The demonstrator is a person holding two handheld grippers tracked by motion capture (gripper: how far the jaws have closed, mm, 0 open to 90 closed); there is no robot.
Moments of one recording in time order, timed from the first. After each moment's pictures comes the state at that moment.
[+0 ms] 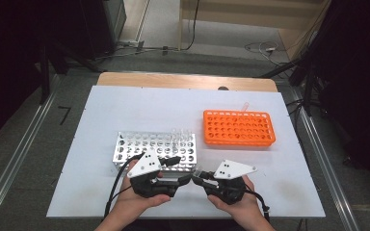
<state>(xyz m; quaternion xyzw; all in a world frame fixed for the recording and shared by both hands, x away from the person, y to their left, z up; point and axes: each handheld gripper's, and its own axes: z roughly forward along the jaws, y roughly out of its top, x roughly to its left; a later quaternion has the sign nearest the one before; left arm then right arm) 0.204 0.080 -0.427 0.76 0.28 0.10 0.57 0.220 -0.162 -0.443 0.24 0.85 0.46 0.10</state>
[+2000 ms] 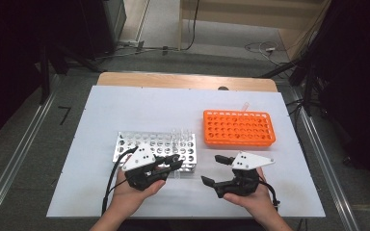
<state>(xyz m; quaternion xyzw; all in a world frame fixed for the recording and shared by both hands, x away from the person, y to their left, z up) 0.218 0.100 -0.426 0.76 0.30 0.13 0.57 0.243 -0.200 -0.438 0.25 0.83 0.49 0.09</state>
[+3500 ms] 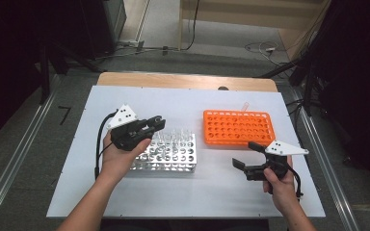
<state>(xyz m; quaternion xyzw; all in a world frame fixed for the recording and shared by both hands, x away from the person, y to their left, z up) 0.288 0.141 -0.391 0.72 0.36 0.20 0.56 0.283 -0.279 -0.446 0.33 0.79 0.50 0.13</state>
